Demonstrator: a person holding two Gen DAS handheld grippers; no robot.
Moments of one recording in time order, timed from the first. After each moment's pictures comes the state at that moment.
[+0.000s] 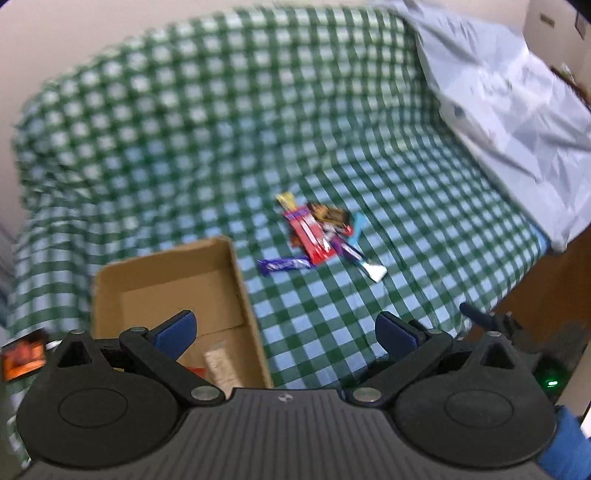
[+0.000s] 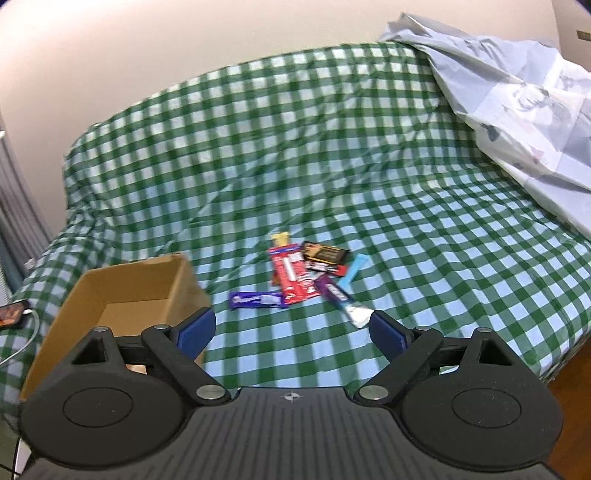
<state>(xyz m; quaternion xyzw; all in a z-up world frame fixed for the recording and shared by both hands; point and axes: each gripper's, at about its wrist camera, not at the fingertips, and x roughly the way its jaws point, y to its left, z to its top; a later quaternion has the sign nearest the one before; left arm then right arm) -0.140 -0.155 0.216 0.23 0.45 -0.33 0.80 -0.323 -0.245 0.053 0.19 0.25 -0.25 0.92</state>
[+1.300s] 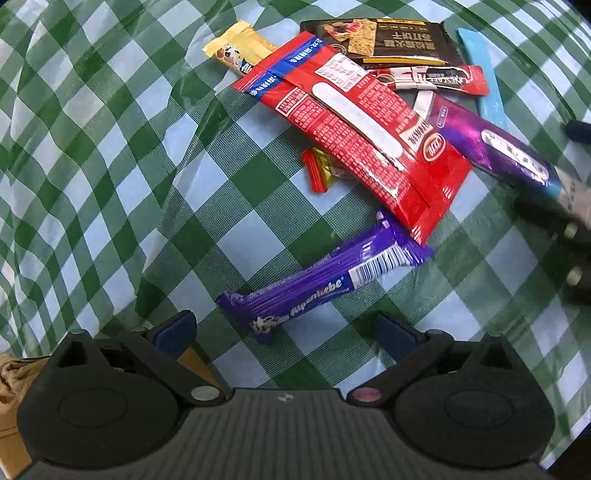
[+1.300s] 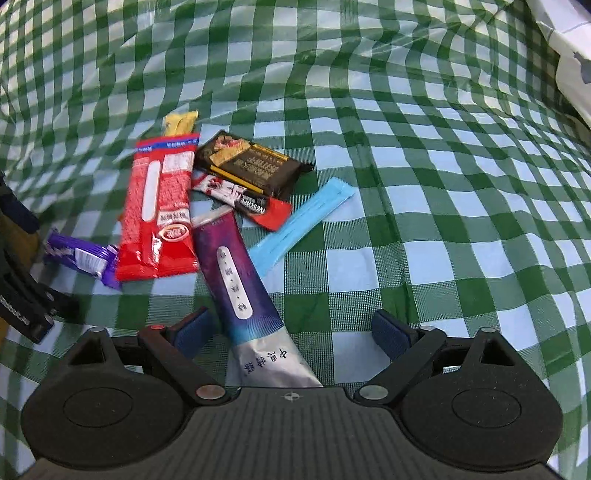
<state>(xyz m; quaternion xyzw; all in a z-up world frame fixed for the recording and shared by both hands) 0.062 -0.358 -0.153 0.45 0.52 -0.30 0.66 -0.119 -0.435 -0.159 0.13 0.41 -0.21 0.88</state>
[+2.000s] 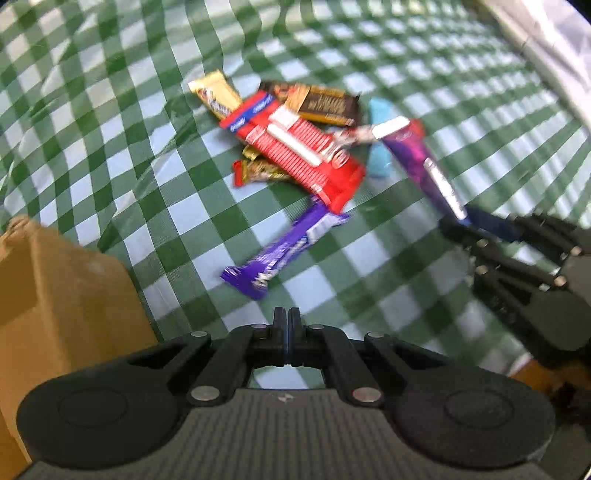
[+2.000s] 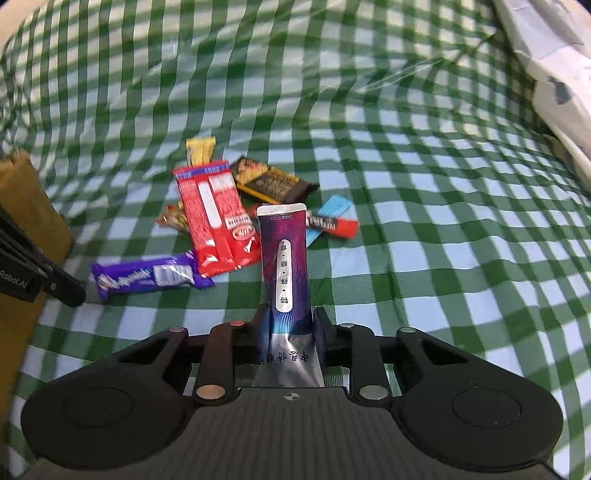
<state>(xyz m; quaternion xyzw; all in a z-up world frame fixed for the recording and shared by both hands) 0.000 -0.312 -0.059 0.29 0.54 -0.36 0.70 -0.168 -0.394 -0.116 0.12 0.37 -0.23 0.89</state>
